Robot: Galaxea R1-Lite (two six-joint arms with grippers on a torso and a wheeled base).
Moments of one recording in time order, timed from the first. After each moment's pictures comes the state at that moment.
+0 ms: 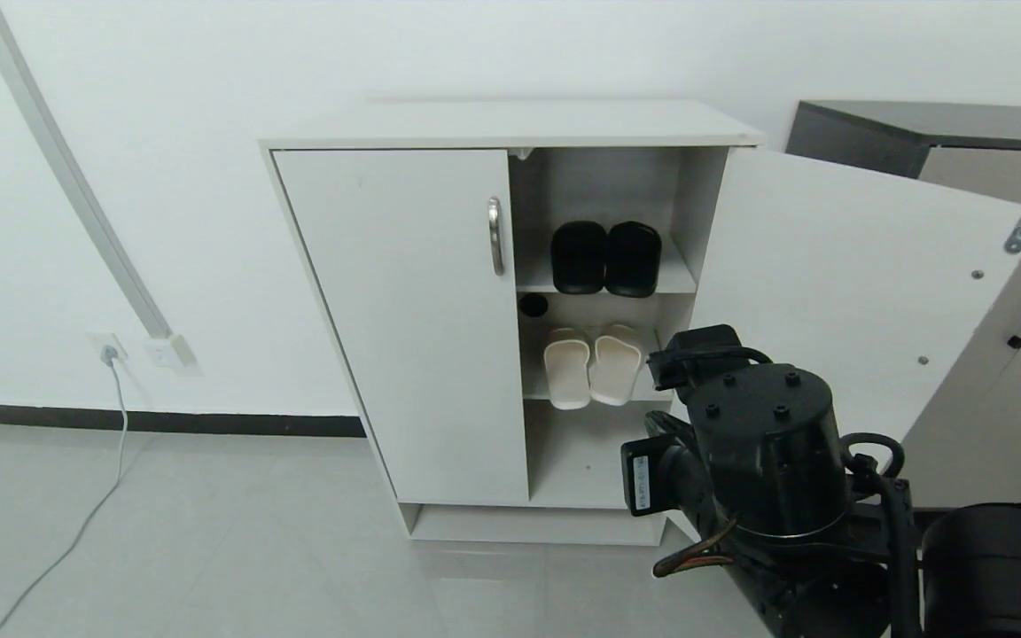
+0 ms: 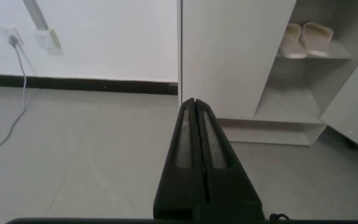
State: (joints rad) left arm 0.11 0.09 0.00 0.00 -0.04 0.03; right arm 0.98 1.75 -0.87 -0.54 -0.77 0.23
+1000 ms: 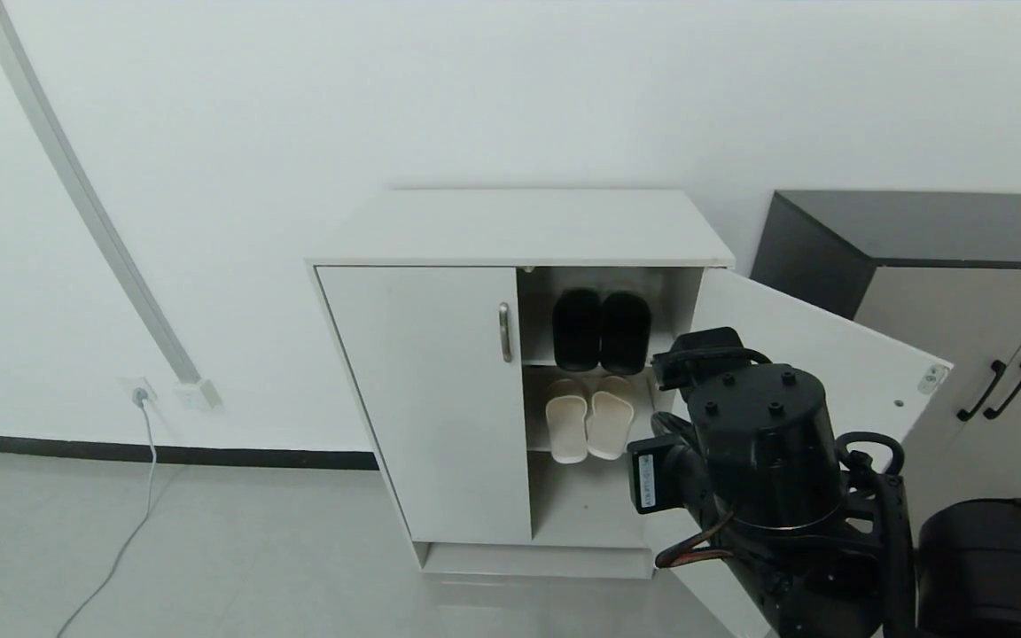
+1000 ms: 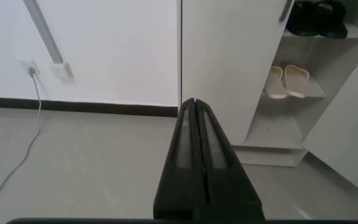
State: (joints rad) left arm 0.11 0.09 0.00 0.00 -0.04 0.03; right arm 0.97 1.76 -0.86 -0.54 -0.77 0.23
